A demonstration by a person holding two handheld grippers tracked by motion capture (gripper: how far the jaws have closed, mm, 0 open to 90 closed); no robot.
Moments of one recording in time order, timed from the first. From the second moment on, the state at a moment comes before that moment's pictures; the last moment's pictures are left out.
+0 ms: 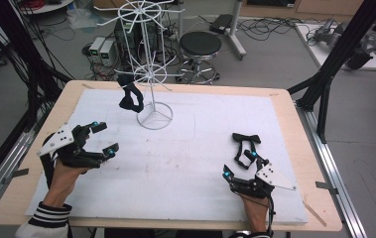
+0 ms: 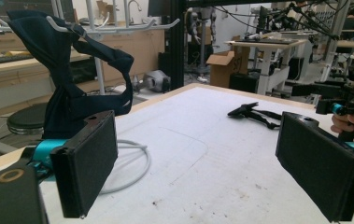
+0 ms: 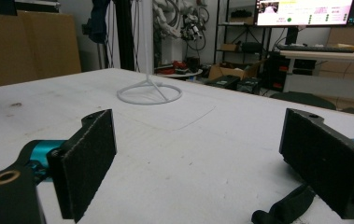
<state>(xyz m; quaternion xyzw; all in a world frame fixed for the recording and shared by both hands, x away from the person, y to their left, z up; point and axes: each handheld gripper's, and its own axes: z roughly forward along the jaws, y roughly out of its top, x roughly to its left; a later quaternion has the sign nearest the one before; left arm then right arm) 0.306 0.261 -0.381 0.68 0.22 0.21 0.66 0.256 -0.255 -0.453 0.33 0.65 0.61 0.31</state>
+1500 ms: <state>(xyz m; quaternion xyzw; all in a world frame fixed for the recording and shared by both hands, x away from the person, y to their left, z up) 0.308 0.259 -0.390 0.70 0.21 0.20 0.65 0.312 -0.295 -0.363 0.26 0.80 0.50 0.23</state>
